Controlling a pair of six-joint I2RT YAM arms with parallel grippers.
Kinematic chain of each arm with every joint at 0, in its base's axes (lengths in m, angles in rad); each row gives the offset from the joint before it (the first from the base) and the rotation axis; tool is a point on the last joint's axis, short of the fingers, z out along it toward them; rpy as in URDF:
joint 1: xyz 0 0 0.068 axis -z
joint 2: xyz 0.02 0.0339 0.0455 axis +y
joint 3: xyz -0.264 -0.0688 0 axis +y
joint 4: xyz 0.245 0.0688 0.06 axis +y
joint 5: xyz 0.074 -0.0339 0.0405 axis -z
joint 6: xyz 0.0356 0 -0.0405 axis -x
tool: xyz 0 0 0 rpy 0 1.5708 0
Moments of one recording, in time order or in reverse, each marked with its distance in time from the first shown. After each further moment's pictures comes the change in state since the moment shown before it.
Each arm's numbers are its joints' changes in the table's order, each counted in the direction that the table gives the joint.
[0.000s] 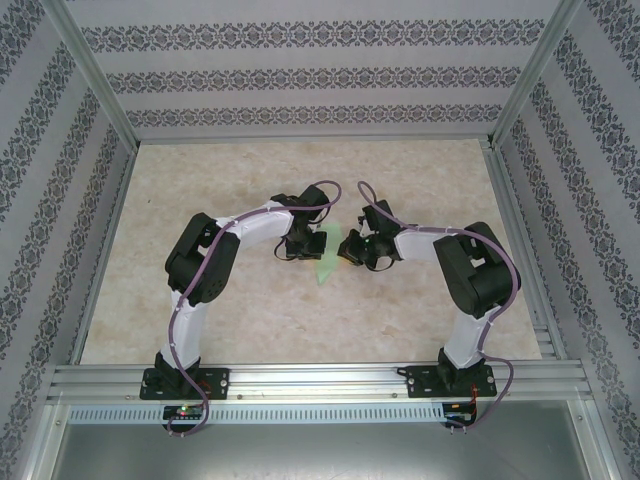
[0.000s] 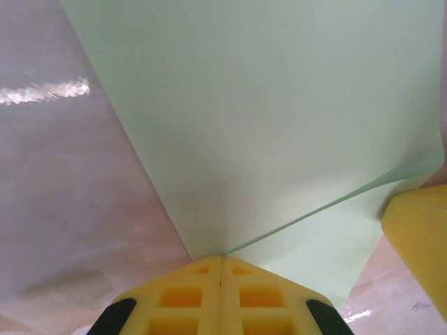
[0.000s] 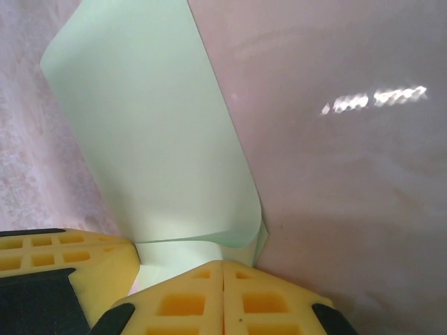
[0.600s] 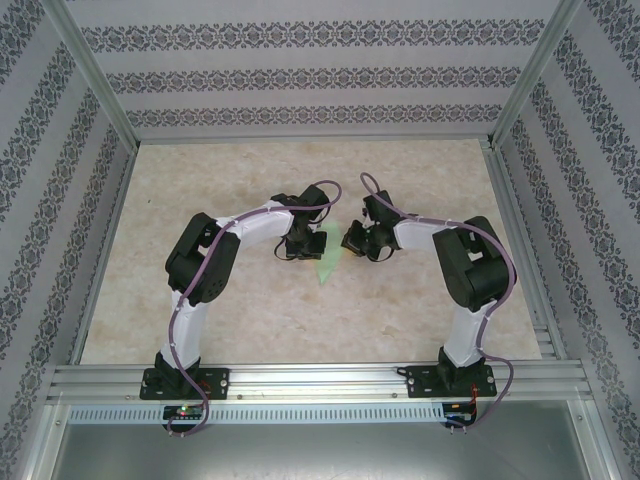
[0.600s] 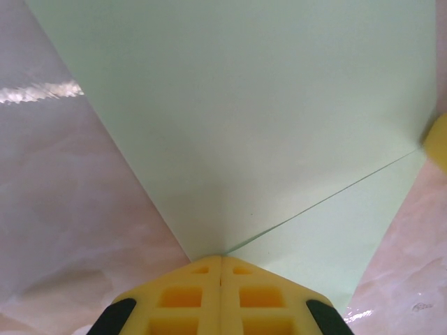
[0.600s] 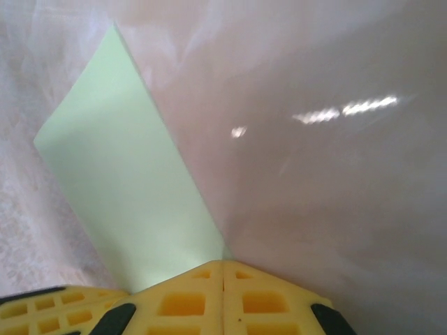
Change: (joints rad) left arm 0.000 0.003 -0.004 0.005 -0.001 0.000; right arm 0.039 0.048 -0.107 0.094 0.073 0.000
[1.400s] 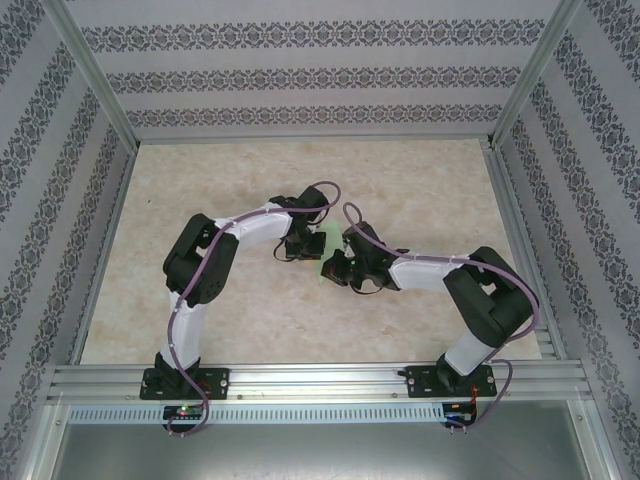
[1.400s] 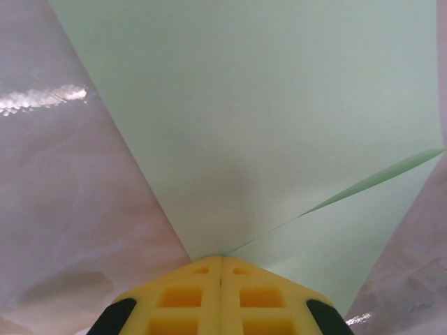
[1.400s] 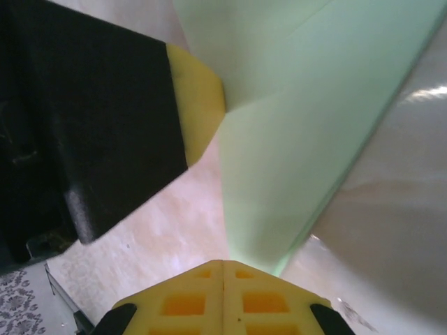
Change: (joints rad) left arm 0.000 -0.022 0.046 -0.053 -0.002 0.005; right arm -0.268 -0.223 0.286 -0.253 0.007 -0.194
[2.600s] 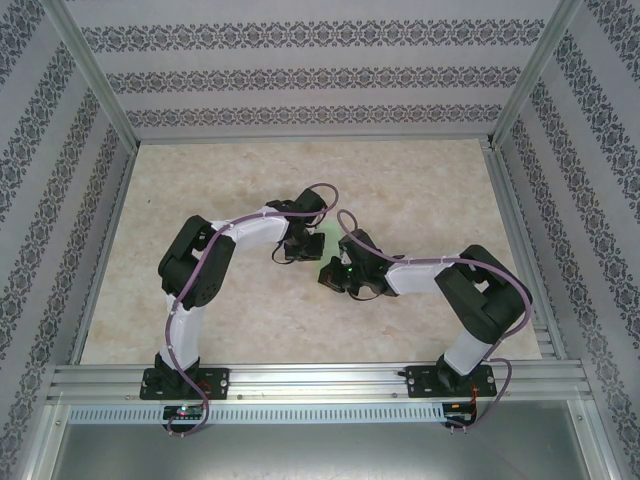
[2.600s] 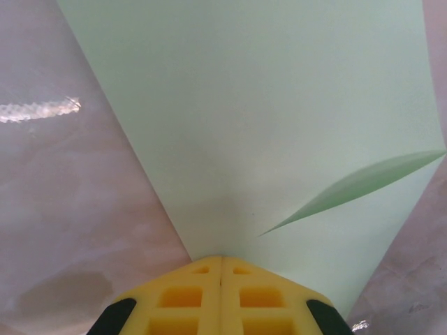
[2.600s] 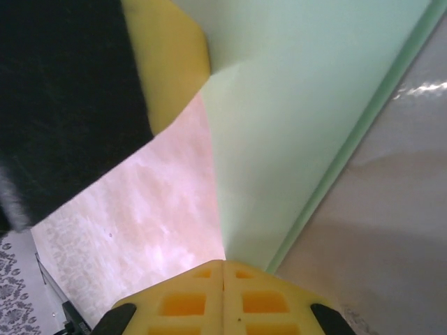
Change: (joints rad) left arm 0.000 -0.034 0.065 -0.077 0.000 0.008; right arm -0.042 0.033 0.042 -0.061 -0.003 -0.002
